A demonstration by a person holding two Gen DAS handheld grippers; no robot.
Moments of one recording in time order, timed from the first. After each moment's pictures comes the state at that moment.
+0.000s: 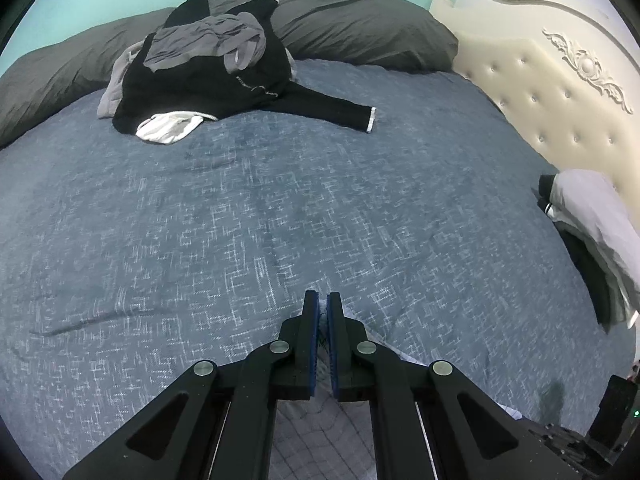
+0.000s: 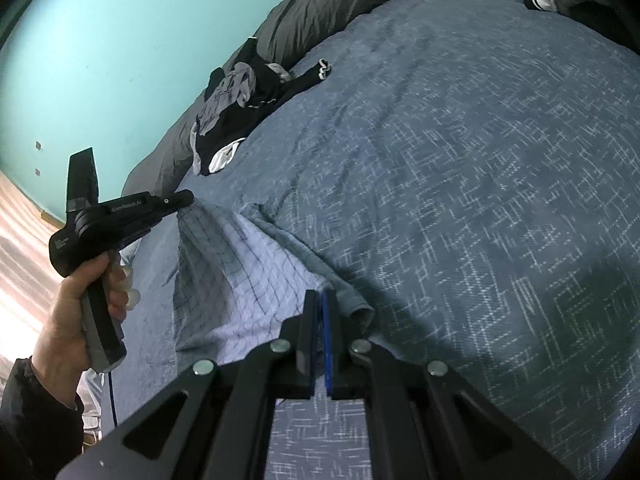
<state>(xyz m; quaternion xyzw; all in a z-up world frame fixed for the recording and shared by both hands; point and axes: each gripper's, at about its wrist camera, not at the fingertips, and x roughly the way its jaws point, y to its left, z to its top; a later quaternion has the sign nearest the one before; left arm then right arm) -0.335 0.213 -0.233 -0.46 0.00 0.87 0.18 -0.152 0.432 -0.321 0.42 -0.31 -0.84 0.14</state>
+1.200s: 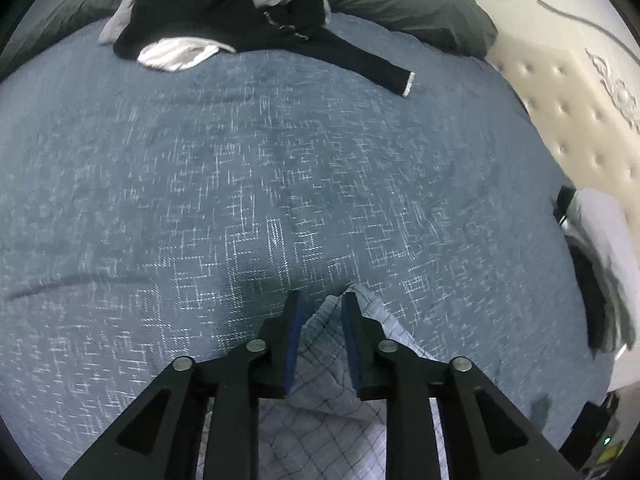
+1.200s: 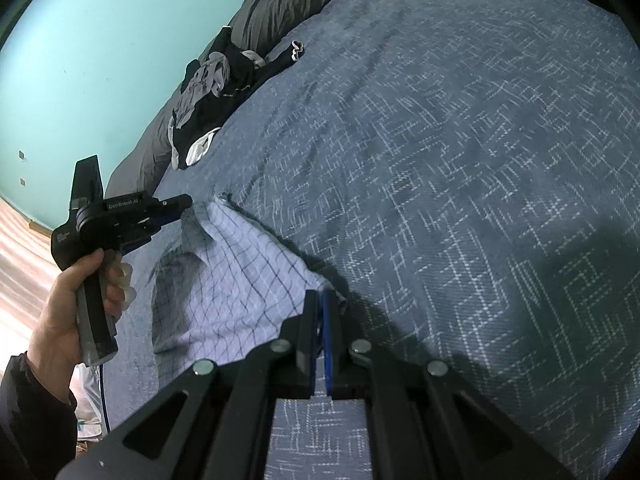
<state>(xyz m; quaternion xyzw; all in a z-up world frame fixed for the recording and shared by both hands) -0.367 0.194 -0.283 -0.54 -0.07 0.82 0.17 -0.165 0.437 -0.348 0.45 -0.32 -0.83 0.12</state>
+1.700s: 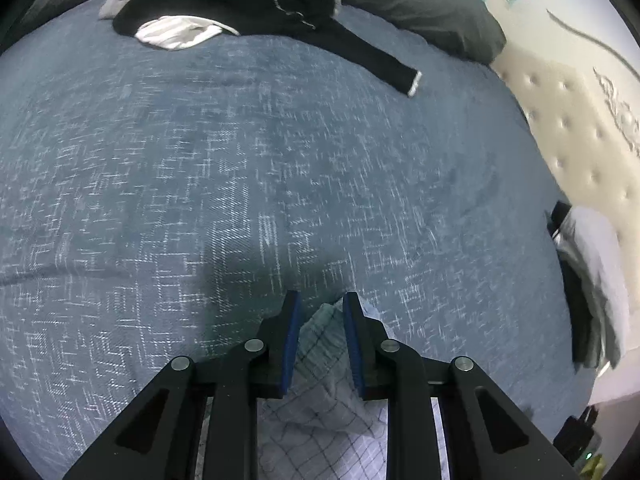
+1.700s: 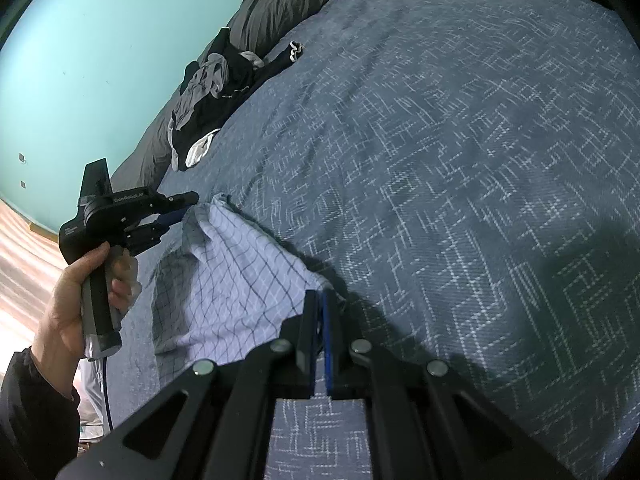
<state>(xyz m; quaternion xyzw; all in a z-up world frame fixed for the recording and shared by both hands) -0.376 0.193 -0.296 -0.56 -0.10 0.81 0.18 -0.164 0.440 -0.349 0.45 -0.32 -0.83 0.12</state>
